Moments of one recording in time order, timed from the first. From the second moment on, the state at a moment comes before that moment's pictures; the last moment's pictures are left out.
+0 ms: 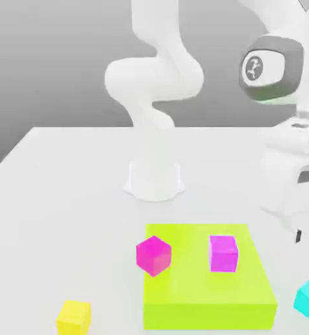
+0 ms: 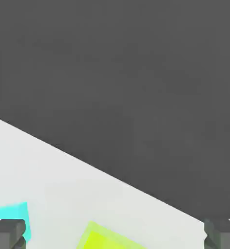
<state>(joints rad) 0.16 0.16 0.30 -2.29 -0.26 2.56 0.92</state>
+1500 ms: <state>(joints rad) -0.21 0.22 -0.04 -2.37 0.02 2.57 1.02</state>
